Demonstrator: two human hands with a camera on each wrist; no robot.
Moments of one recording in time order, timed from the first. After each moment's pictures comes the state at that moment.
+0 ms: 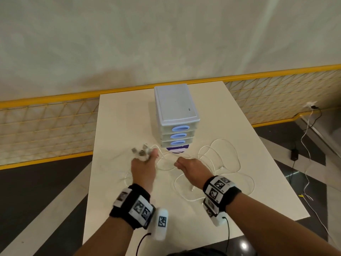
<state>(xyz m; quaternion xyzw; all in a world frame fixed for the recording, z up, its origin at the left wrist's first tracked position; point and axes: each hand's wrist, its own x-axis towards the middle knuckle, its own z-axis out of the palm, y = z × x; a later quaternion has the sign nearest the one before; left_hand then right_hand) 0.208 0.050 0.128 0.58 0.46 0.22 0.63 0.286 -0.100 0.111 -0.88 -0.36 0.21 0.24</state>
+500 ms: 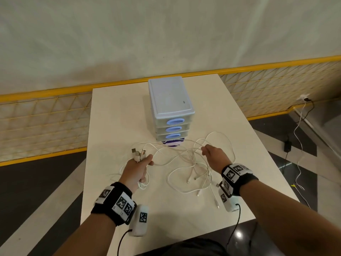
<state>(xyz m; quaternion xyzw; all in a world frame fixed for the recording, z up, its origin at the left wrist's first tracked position) 0.185 0.071 0.098 0.58 0.41 0.00 0.70 0.341 -0.167 0.075 -0.93 -0.17 0.21 0.25</state>
